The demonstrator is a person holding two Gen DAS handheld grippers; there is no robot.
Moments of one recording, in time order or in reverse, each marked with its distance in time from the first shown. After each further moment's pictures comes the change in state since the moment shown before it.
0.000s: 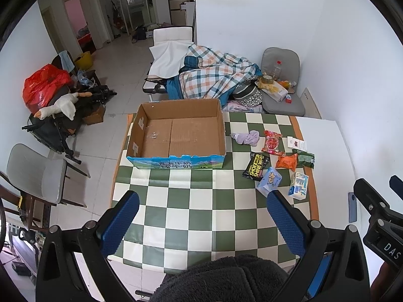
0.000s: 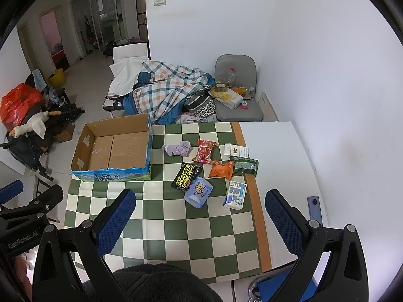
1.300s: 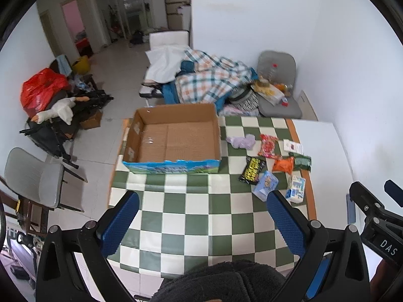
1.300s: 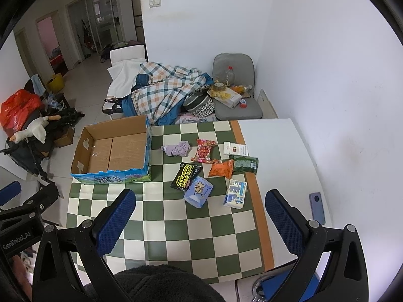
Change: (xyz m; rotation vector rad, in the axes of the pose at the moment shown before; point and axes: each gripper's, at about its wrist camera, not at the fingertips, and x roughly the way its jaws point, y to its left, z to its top) left arm 0.007 -0.017 0.010 0.025 -0.014 -0.025; right arm 0.002 -0.010 -0.005 0.032 0.002 0.008
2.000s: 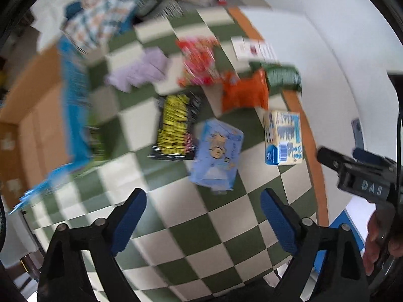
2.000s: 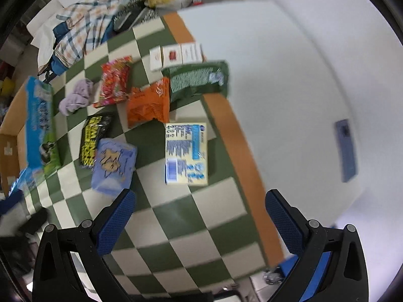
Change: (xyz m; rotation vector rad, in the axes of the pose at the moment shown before) left arm 0.336 -0.186 -0.008 0.356 0.508 -0.226; right arm 0.355 -0.163 -0.050 0.277 0.501 -0.054
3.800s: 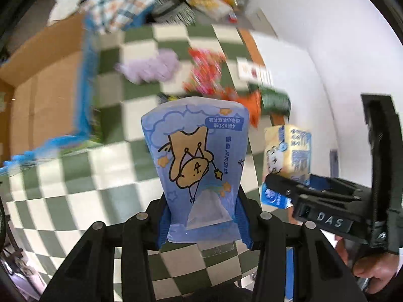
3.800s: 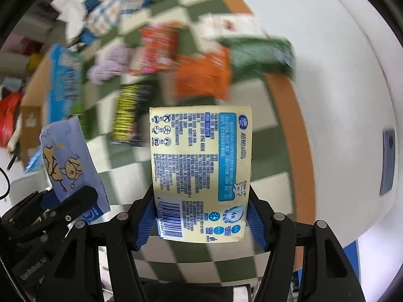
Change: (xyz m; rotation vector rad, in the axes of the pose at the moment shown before) left arm -0.062 0.051 -0.046 -0.188 -0.125 -0.161; right arm 0.108 0.114 -0.076 -0.149 0.109 0.208
